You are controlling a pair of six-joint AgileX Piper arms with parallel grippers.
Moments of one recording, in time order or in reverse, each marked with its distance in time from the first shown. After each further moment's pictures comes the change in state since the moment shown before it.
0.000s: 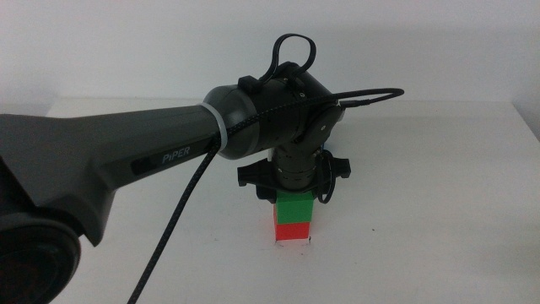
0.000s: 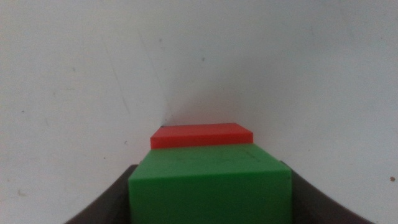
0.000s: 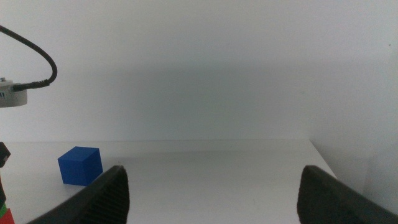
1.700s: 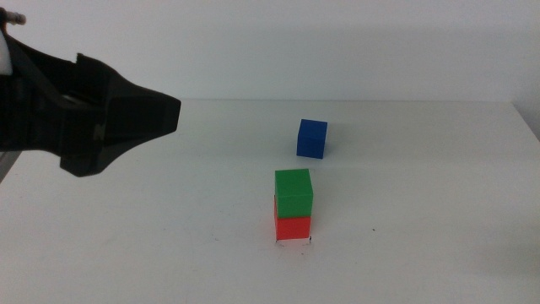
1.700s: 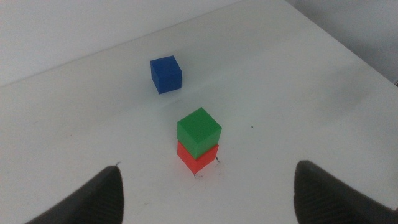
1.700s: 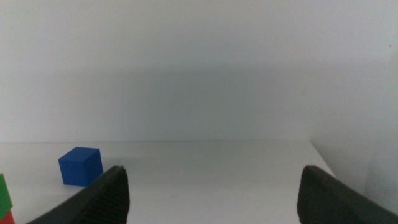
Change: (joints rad) left arm 0.140 -1.160 0.449 -0.276 -0.055 0.862; right arm 0.000 0.000 0.000 0.000 -0.002 0.000
